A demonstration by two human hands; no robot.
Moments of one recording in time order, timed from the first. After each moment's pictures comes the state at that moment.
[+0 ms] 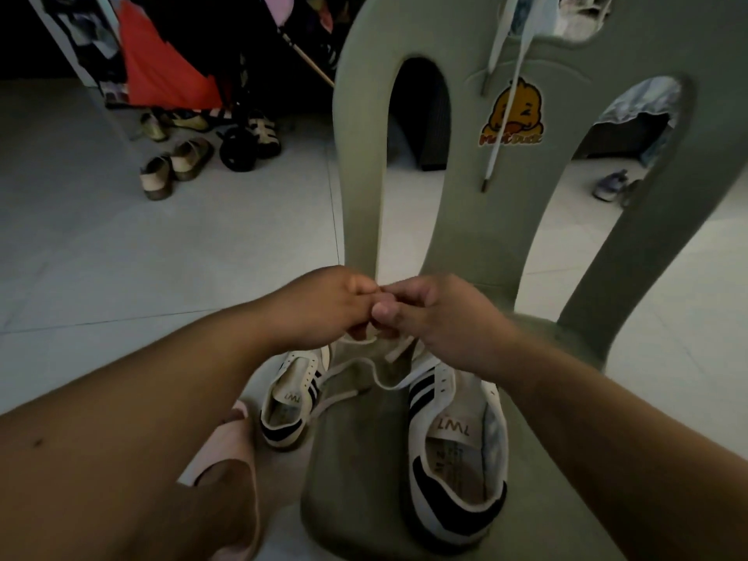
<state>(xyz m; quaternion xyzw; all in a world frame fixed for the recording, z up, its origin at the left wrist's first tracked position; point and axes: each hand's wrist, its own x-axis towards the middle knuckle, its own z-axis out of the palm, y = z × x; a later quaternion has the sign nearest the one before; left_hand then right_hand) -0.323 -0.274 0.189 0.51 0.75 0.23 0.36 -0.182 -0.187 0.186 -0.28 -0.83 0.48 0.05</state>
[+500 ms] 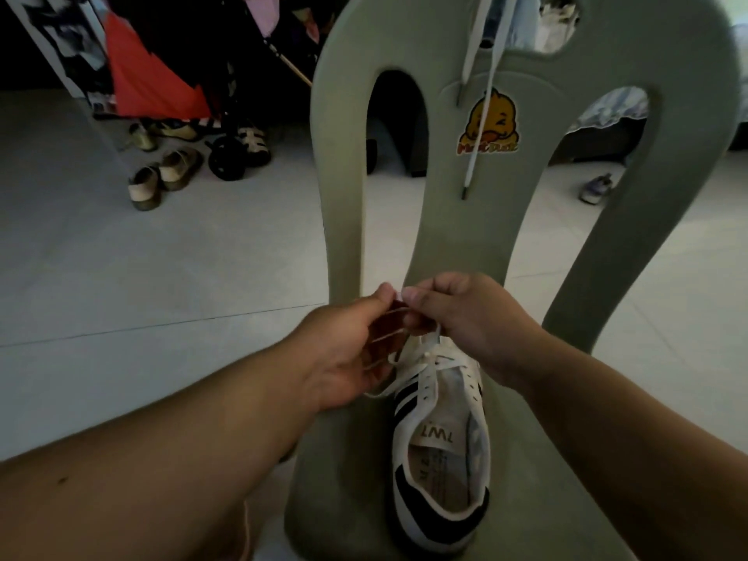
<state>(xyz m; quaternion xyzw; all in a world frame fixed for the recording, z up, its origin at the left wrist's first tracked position) -0.267 -0.264 0.185 0.05 0.62 0.53 0.58 -0.159 -0.169 0.191 -0.36 -0.72 0.58 0.12</state>
